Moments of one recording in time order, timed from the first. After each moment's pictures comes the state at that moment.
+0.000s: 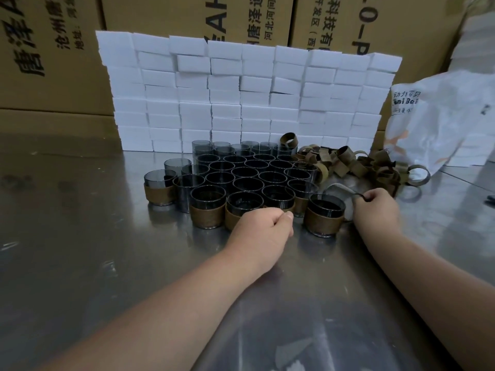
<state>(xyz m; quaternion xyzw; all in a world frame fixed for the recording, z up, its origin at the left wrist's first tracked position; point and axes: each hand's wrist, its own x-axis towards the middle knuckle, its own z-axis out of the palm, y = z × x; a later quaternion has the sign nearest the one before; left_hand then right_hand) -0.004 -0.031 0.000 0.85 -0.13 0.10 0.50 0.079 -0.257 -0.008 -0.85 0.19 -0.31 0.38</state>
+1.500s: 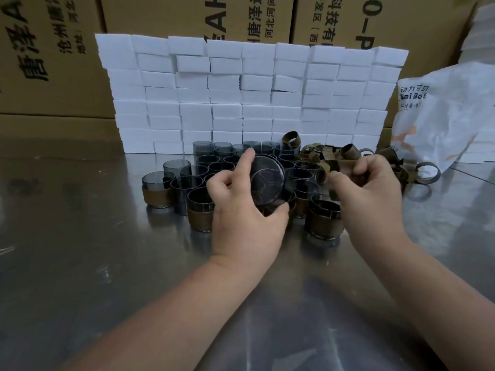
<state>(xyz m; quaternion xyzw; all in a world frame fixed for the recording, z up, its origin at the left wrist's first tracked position) -0.013 -0.032 0.011 0.80 -0.07 0.38 0.47 0.016 -0.185 0.036 -0.70 -0.10 -0.39 0.59</state>
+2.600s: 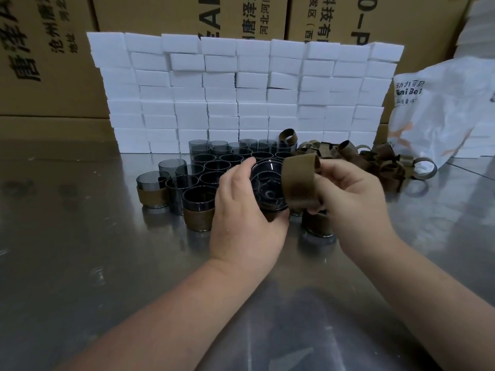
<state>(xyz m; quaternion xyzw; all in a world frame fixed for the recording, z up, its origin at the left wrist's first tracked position) -0.021 -0.037 0.017 0.82 -0.08 0.39 0.41 -0.013 -0.161 0.048 -0.68 -0.18 -0.25 0.67</state>
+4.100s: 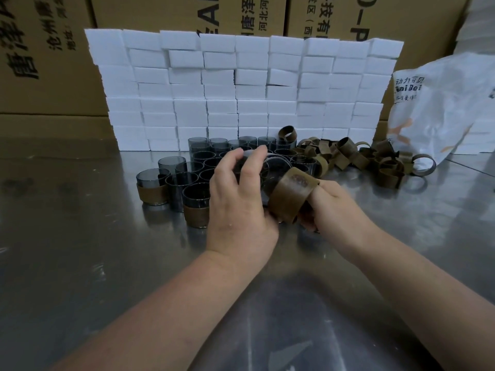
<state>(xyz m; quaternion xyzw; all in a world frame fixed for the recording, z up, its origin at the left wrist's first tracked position) -0.023 -0.030 0.023 0.82 -0.16 0.44 0.34 -0.010 -0.162 0.042 -0.81 -0.17 -0.09 0.55</state>
